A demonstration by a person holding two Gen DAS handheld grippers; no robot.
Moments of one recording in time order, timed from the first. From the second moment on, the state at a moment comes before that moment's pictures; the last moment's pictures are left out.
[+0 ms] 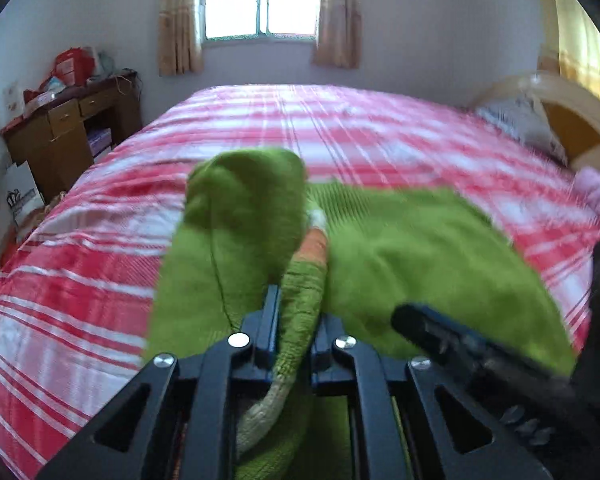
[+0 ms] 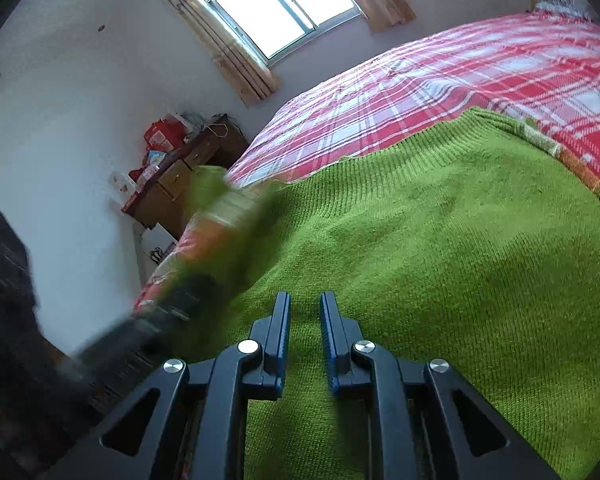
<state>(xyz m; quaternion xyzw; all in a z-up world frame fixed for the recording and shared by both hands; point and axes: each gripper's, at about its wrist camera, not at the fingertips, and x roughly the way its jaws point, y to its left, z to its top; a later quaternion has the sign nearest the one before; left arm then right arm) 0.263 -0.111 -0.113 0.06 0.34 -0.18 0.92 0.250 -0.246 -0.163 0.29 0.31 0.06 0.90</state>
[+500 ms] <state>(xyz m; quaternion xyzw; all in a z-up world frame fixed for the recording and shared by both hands) 0.259 -0.107 -0.116 0.04 0.33 -0.19 0.92 0.295 -0.268 -0.133 0.33 0.34 0.14 0.87</state>
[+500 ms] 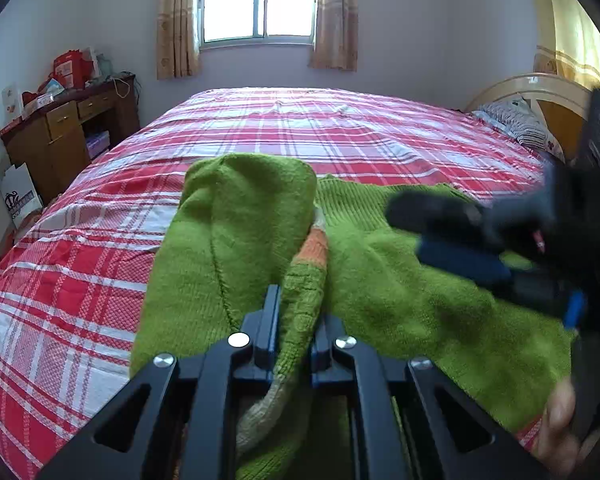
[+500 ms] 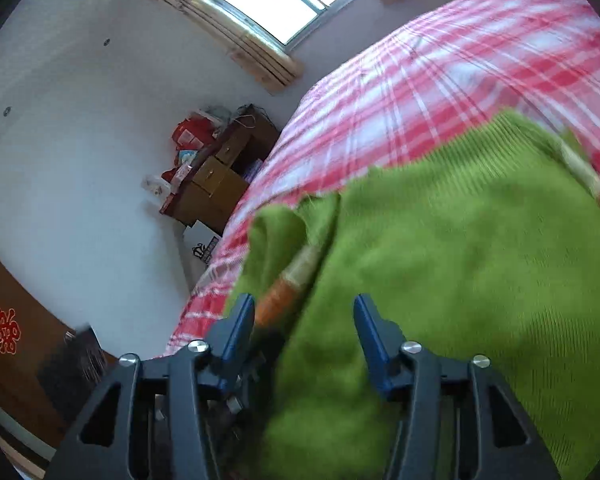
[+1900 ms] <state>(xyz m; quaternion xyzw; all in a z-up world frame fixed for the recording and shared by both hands) 0.242 -0.216 -0.087 0.04 0.35 -0.26 0.90 0.317 -0.325 -0.109 0.18 0.37 0.12 0.90</state>
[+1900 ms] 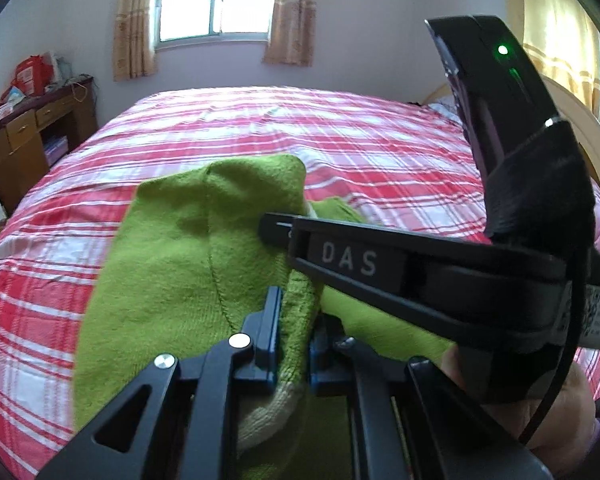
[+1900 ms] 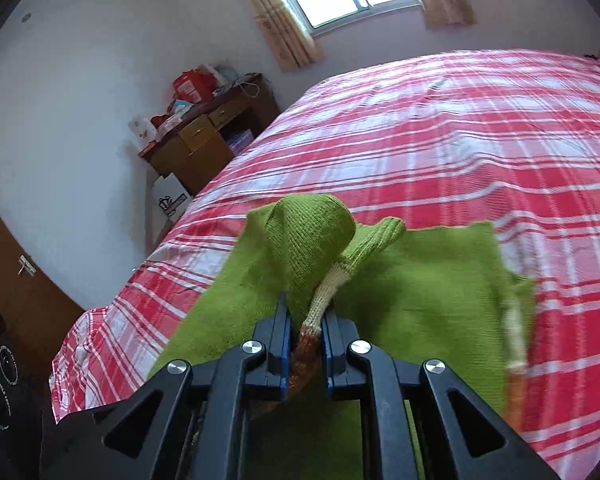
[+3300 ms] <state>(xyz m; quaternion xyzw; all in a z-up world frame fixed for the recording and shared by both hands) 0.167 -0.106 -0.115 0.09 0.37 -0.23 0.90 0.154 -0.321 -0.069 0.08 0.34 0.10 0.93</state>
